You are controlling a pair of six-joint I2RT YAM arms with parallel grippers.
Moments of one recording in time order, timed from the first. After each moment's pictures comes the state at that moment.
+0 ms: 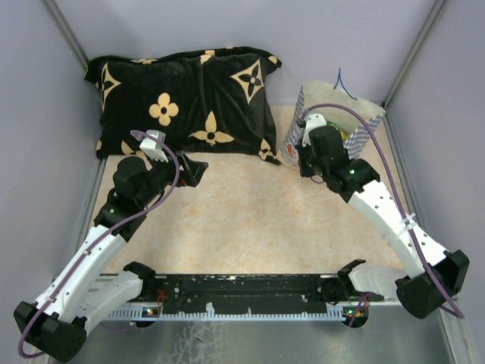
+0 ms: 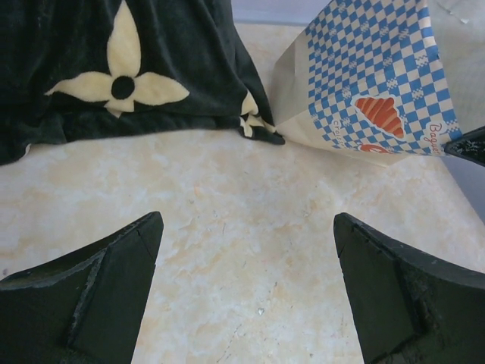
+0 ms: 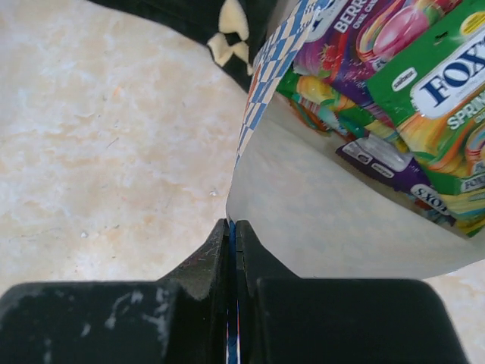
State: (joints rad) left arm -0.43 0.84 0.79 -0.12 0.09 -0.37; right arm 0.54 1.14 1.15 -0.61 0.18 0.14
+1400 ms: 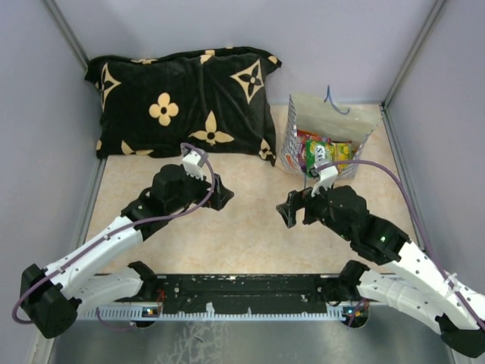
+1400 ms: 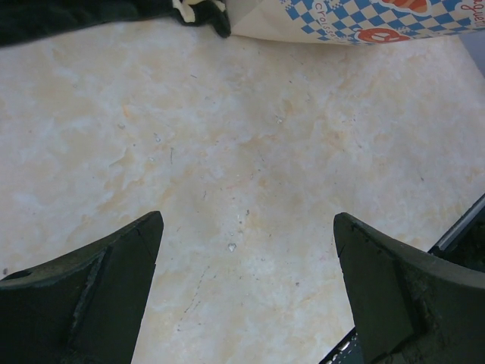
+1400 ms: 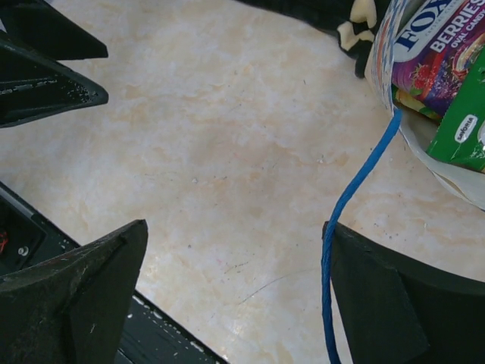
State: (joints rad) left arm -0.68 0.98 0.74 -0.15 0.05 -0.35; right arm 0.86 0.63 0.79 -0.53 0.20 0.33
